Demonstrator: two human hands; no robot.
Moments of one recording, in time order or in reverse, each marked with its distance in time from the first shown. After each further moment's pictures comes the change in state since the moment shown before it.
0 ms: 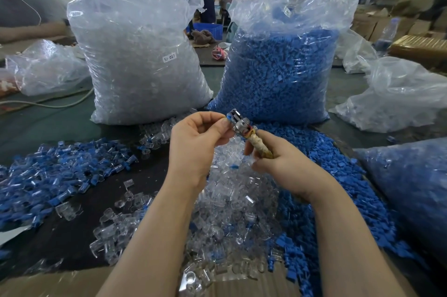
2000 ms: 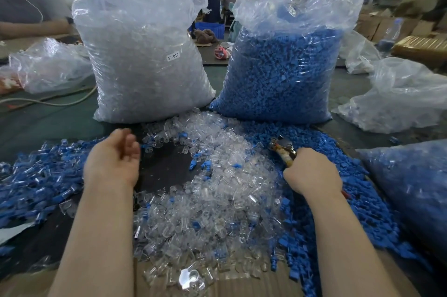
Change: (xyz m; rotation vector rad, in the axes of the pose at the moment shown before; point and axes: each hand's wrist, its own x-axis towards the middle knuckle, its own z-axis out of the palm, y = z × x) left_hand 0.020 -0.001 -0.108 -0.450 0.564 -0.338; right_hand 0.003 0.029 -0.001 -0.603 0.356 0.666
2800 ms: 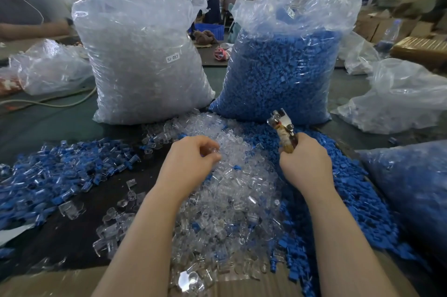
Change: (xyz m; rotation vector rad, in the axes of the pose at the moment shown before) left_hand -0.032 -0.056 0.040 1.374 -0.531 0.469; right_hand 0.005 -0.007 0.004 0.278 0.221 -0.161
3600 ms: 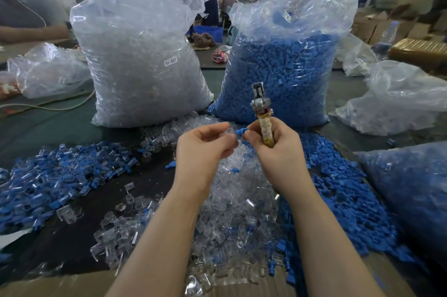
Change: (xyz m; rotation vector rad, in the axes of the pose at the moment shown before) left_hand -0.009 0.043 0.013 -0.940 0.120 -0.130; right_hand -0.020 -0.035 0.001 0.770 -0.079 -0.355
